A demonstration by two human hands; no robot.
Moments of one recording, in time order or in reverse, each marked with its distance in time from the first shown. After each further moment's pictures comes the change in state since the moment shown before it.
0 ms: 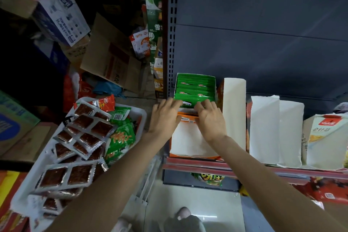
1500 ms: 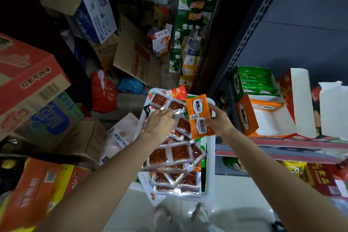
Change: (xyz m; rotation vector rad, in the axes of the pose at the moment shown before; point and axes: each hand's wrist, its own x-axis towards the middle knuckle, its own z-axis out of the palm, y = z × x) left_hand -0.129 -0.271 -0.066 0.224 -0.271 0.265; right_hand -0.032 -0.267 -0.005 0.970 -0.318 0.570
